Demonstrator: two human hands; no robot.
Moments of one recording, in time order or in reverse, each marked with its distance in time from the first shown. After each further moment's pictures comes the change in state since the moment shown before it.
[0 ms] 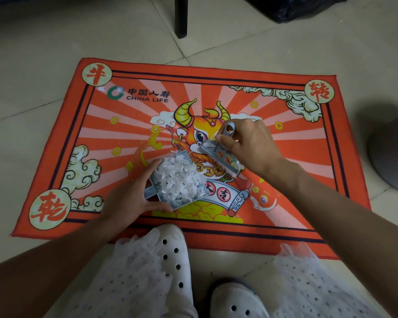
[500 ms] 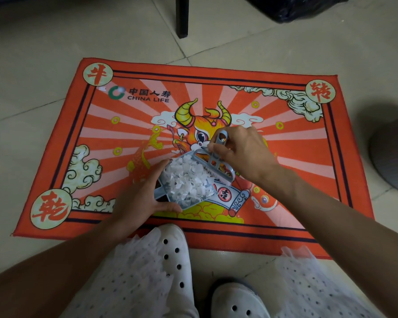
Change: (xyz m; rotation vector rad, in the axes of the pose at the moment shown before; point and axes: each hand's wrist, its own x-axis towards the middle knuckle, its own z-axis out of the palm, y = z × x) left_hand 0.001 0.014 0.009 -0.022 0.012 0.013; right_hand -0.011 -0.017 0.002 0.041 -0.075 -0.037
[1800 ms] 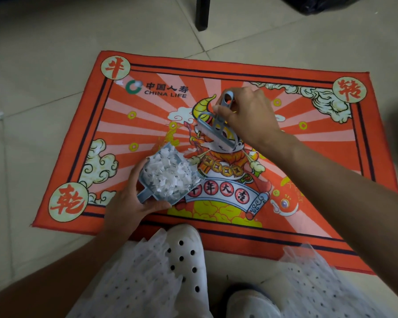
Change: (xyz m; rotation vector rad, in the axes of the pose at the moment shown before) left_hand -0.030 -0.038 -0.005 -0.261 0.181 -0.233; right_hand 0.069 -0.016 0.007 -0.117 0.196 -0.042
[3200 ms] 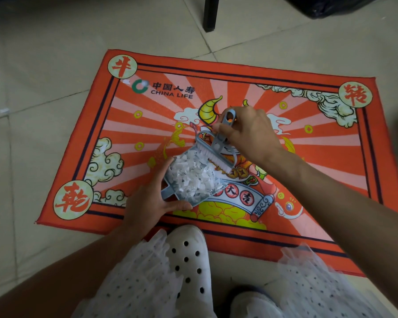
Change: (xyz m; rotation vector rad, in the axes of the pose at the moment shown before) left_hand 0.012 0.015 0.017 0.015 -0.047 0.131; right_hand -0.020 -0.008 0.012 0.192 -0.115 0.042
